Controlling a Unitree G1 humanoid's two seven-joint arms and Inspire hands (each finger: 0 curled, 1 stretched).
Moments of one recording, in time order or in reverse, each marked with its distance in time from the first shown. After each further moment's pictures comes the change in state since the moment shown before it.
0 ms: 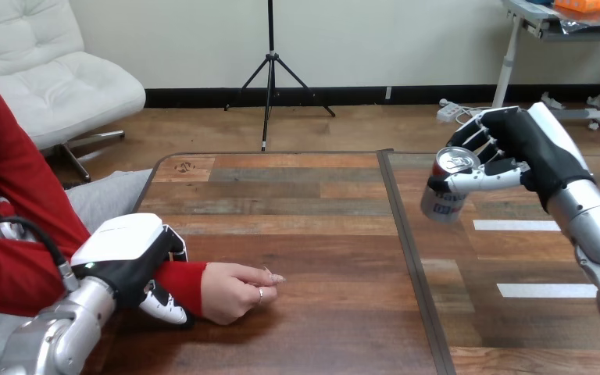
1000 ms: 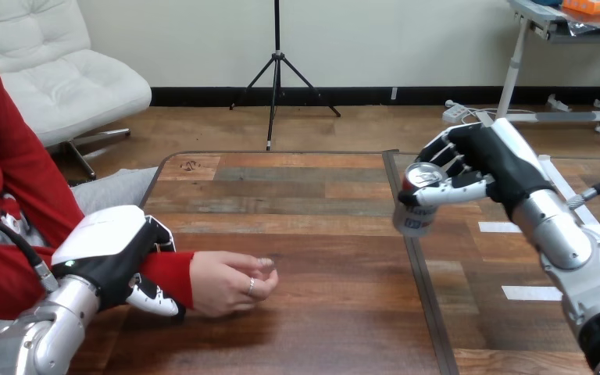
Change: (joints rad) left arm 0.060 0.010 0.078 -0.112 -0.039 0.031 -0.017; right arm 0.000 0.086 0.022 -0.006 -0.036 0.061 -0.002
